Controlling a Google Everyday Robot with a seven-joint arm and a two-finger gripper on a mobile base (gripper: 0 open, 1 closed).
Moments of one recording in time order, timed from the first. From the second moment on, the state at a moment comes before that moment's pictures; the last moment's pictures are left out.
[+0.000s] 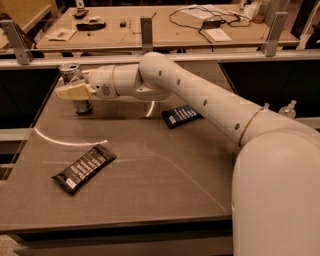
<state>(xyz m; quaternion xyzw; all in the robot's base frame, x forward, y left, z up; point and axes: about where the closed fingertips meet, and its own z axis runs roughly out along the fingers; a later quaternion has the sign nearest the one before) 0.666 0.245 0.887 -0.50 0.56 0.45 0.48</state>
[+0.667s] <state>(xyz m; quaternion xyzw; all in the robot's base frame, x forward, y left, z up) 0.674 0.242 0.910 -0.53 0.55 0.43 0.49</state>
